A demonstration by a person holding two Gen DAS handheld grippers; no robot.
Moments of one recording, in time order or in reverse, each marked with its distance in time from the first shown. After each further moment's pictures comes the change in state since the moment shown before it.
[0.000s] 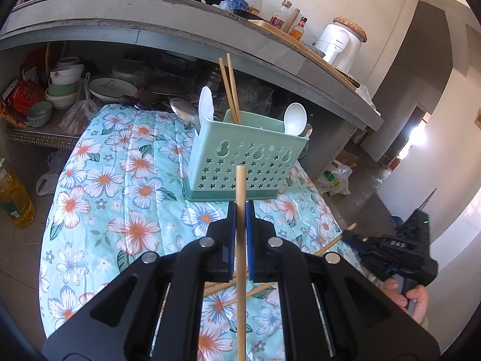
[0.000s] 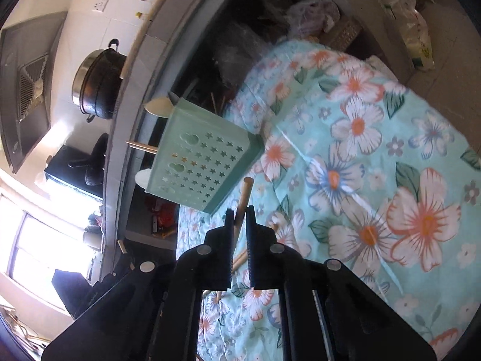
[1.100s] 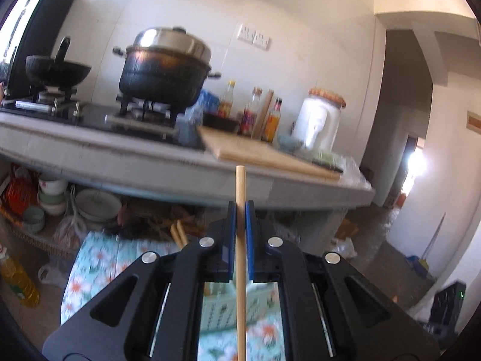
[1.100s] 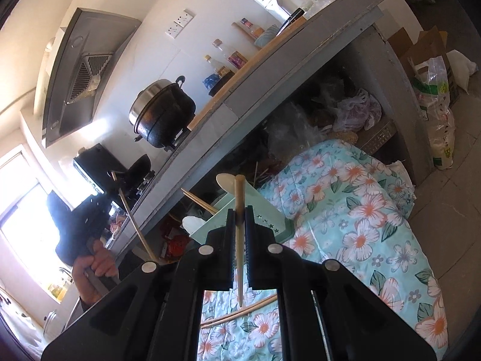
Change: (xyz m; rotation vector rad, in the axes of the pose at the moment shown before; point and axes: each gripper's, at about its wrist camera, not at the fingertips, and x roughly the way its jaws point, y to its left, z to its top) left arm -0.014 -0.094 0.156 0.138 -0.426 0.017; right arm -0.091 0.056 0.043 -0.260 -0.240 0.087
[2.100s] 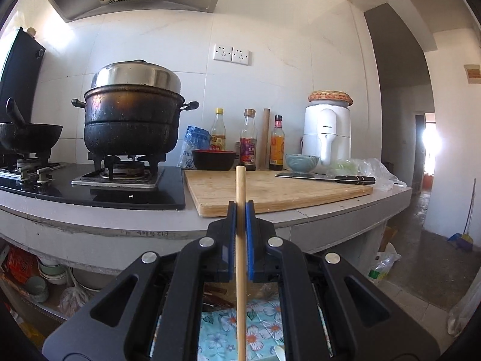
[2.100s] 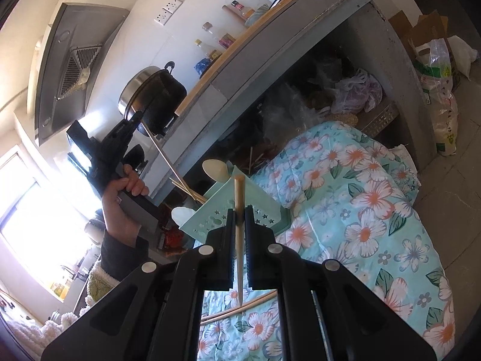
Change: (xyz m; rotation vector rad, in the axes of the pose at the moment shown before) left arm 0.133 -0.035 0.010 0.229 -0.118 0.078; right arm 0.036 -0.019 -0.006 0.040 0.077 -0.005
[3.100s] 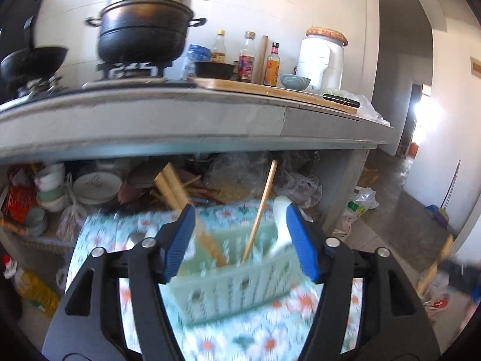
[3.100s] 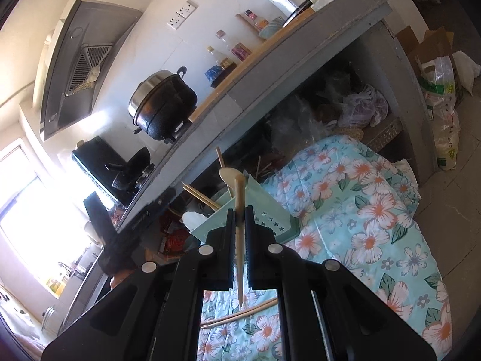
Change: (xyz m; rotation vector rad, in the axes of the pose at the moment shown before) left arm -0.089 0.028 -0.100 -0.084 0.335 -0.067; right arm -0.018 0.032 0.004 -0.067 -0.052 0.002
